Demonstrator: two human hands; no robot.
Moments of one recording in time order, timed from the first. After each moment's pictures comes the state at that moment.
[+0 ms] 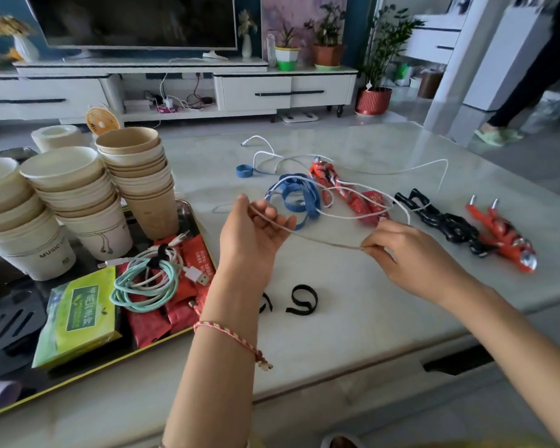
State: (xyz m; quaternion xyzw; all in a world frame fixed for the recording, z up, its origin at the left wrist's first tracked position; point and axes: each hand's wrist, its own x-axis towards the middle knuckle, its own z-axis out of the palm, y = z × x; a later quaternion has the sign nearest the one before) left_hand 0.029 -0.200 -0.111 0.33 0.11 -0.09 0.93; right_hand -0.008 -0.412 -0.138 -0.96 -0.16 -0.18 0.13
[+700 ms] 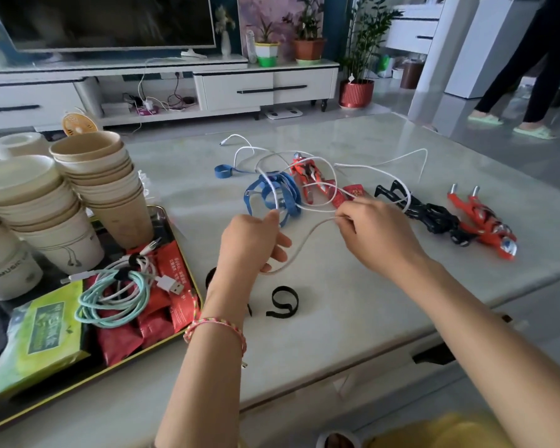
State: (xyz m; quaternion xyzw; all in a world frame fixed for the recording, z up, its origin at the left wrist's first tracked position) left_hand 0.033 -0.220 -0.116 0.85 0.06 -0.10 0.51; right_hand 0.016 -0.396 -0.133 -0.96 -0.04 -0.24 0.09
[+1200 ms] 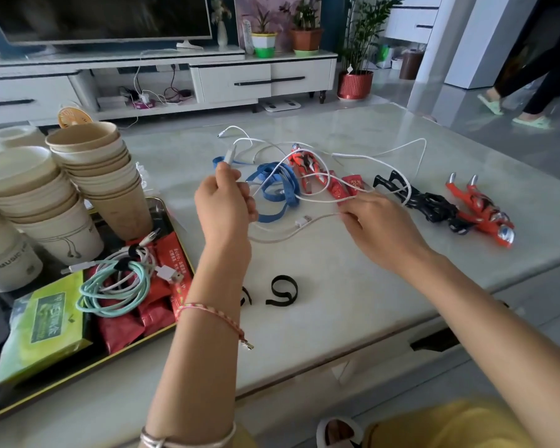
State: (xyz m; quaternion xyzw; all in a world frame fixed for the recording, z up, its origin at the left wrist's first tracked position) left_hand 0.034 -0.218 -0.098 0.58 0.09 0.08 0.81; right_hand 0.012 -0.408 -0.142 -0.97 -0.07 -0.22 0.08
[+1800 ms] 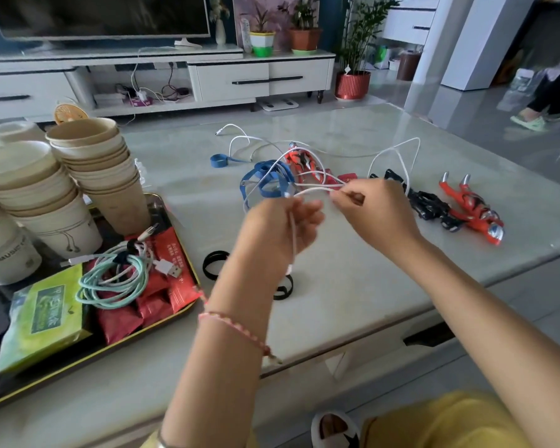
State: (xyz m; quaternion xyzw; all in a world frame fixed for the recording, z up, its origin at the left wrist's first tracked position) left_hand 0.000 -0.247 -0.090 0.49 0.09 -0.23 0.84; right_hand 0.009 -0.395 -0.123 -0.93 0.00 -0.29 0.23
